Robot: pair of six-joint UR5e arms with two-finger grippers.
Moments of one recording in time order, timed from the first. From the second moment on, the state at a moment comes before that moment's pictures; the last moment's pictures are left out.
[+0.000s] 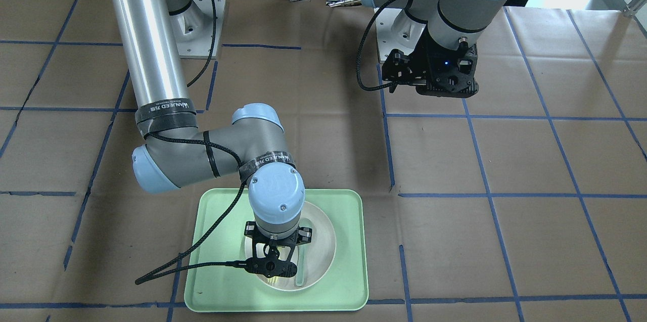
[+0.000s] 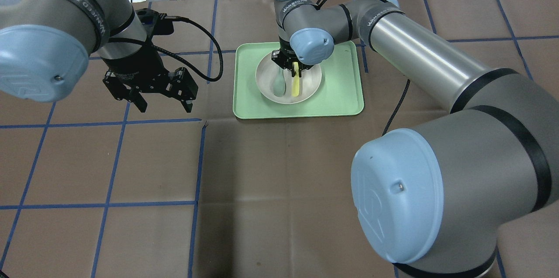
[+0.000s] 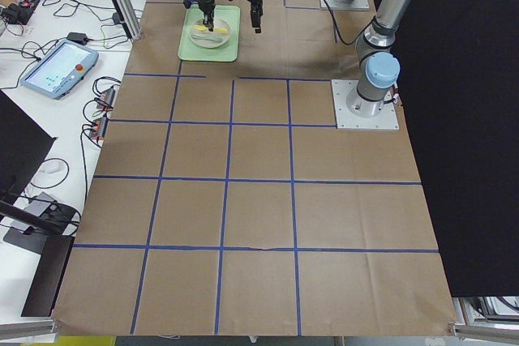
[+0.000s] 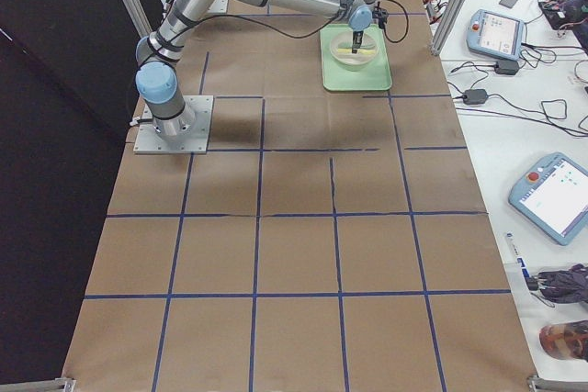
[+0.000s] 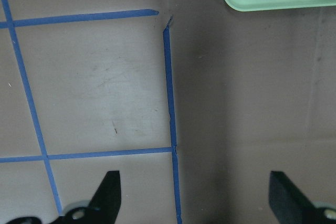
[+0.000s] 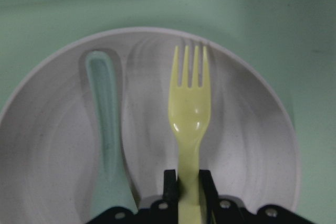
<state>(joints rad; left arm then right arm) -1.59 -1.57 -1.69 -1.59 1.55 0.04 1.87 -0.83 1.23 -1.96 -1.60 0.42</state>
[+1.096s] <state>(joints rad) -1.59 -1.56 -1.70 -1.58 1.55 0.04 1.72 -0.98 1.40 -1.96 -1.59 0.17</state>
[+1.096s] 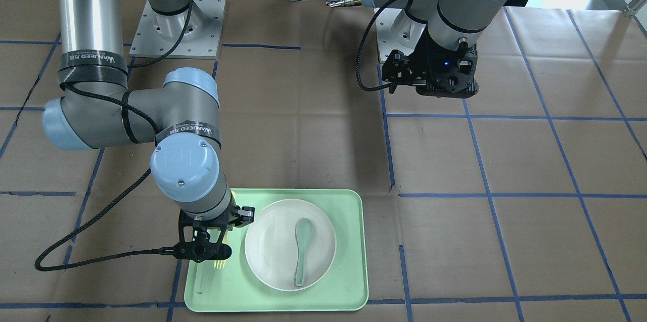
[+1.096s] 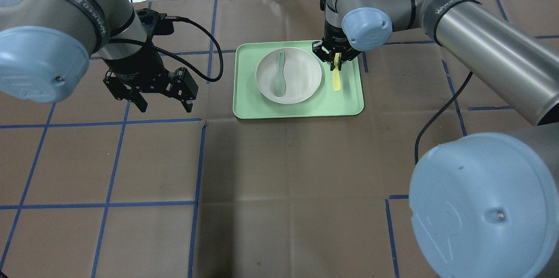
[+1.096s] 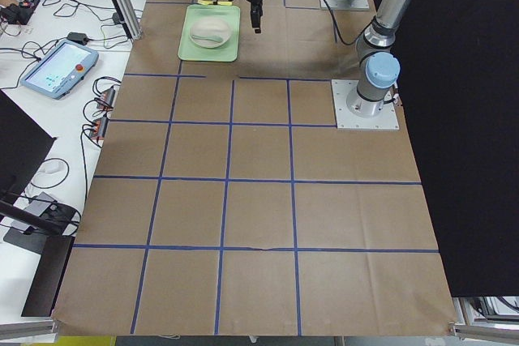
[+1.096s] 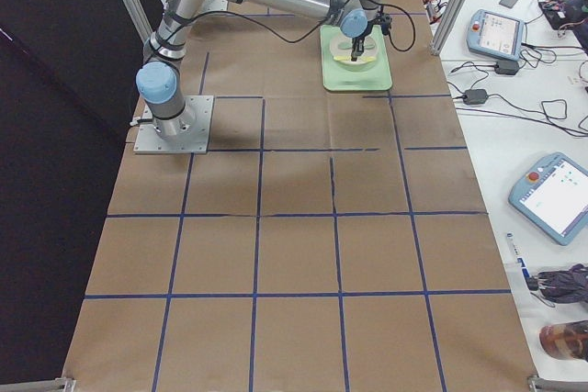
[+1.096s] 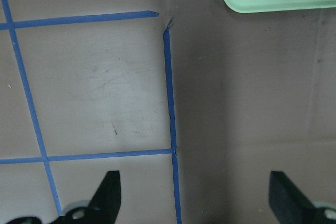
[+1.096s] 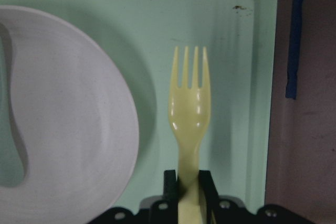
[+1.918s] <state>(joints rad) -1.59 -1.56 -1.70 -1.58 1.56 0.04 1.70 -0.88 1.42 -2.09 -1.60 0.16</state>
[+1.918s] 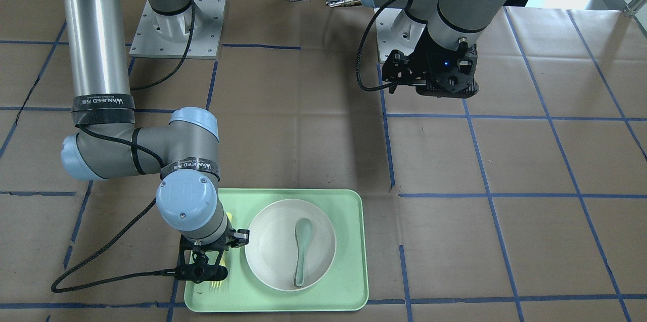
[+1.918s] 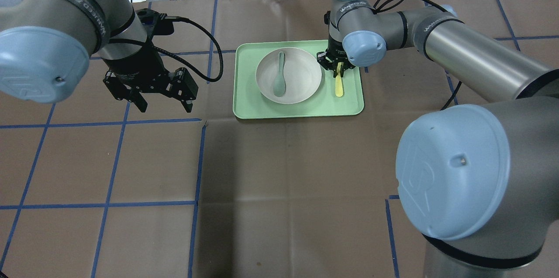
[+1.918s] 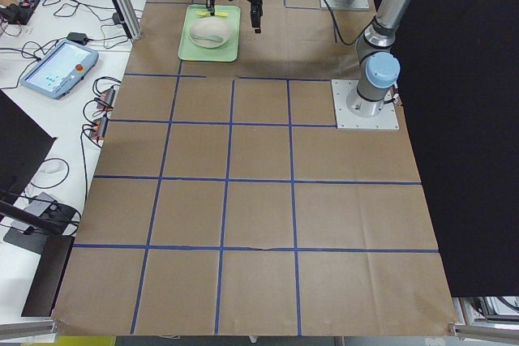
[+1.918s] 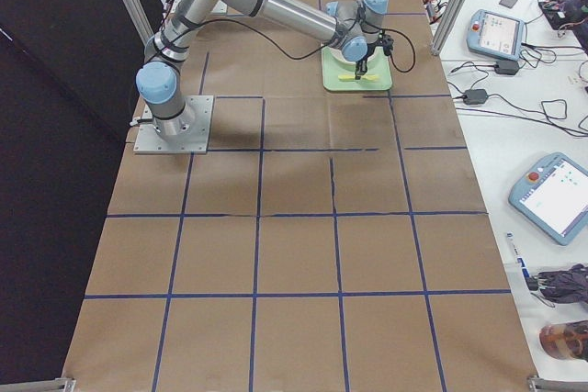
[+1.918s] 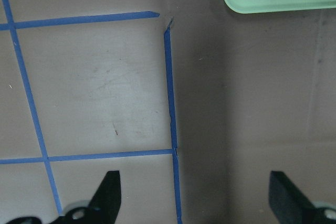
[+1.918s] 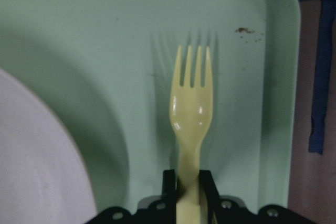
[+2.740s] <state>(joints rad) -1.59 -1.56 -1.70 -1.58 1.56 0.04 1.65 -1.10 1.42 -1.87 -1.60 0.08</state>
